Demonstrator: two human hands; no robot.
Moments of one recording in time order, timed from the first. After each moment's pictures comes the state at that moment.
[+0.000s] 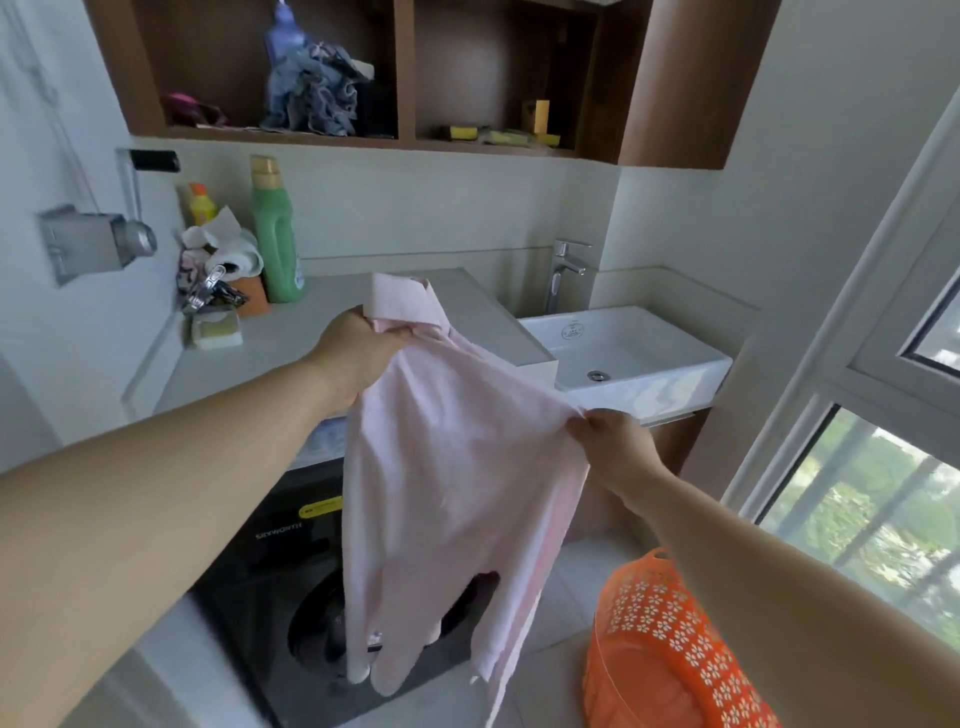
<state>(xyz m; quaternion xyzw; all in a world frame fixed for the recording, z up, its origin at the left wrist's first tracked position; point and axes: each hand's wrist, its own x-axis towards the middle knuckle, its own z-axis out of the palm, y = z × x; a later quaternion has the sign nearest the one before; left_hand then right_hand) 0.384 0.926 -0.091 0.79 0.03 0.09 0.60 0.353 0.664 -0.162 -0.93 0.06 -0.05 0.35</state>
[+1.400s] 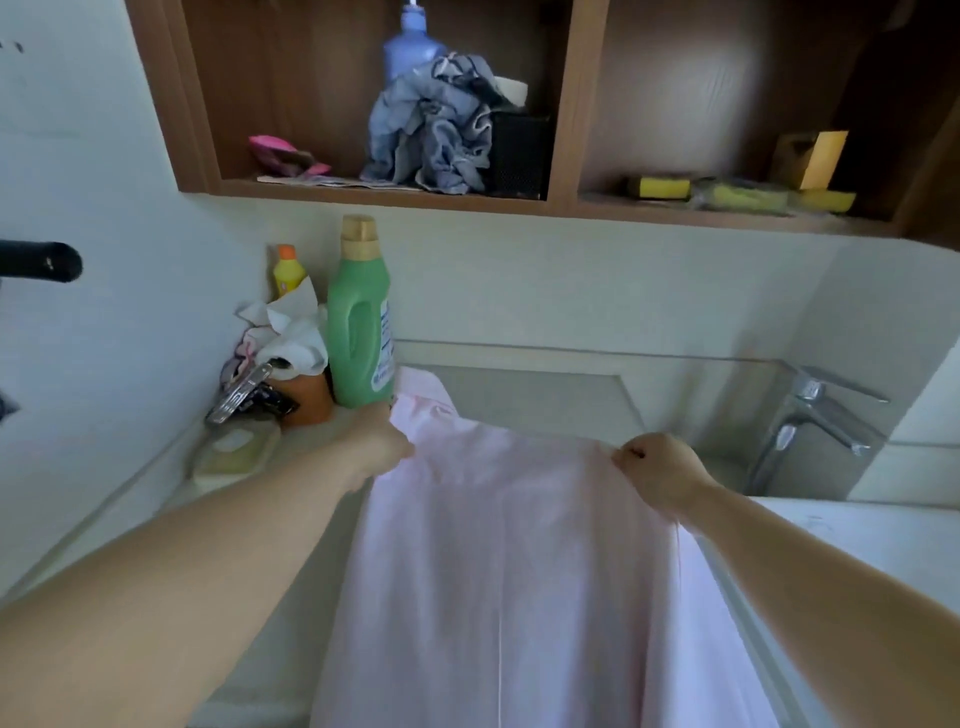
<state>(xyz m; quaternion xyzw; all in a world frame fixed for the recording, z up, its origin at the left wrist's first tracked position) 0.778 1.053 -0.152 0.87 0.27 0.03 0.40 0.859 0.756 -0.154 -0.95 -0.08 0.04 0.29</state>
